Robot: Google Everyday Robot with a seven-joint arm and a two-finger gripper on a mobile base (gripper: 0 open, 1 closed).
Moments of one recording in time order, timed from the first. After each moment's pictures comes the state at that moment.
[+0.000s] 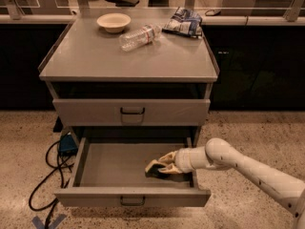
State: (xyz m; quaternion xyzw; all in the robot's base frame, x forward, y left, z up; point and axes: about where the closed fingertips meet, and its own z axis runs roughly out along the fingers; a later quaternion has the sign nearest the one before) arm 0.585 -0.058 0.428 -0.66 0.59 0.21 0.41
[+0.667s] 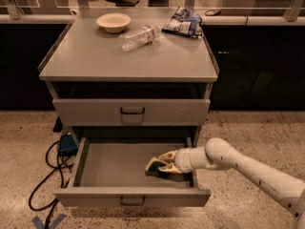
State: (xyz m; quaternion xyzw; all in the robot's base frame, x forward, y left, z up) arm 0.585 -0.058 0.428 -0.66 0.59 0.21 0.41
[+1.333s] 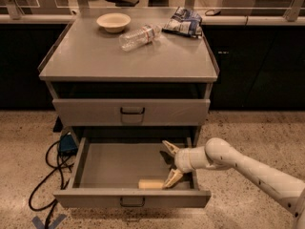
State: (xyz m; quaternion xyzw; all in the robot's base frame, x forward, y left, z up) arm 0.585 -0.058 0.428 -0.66 0.59 0.21 0.41
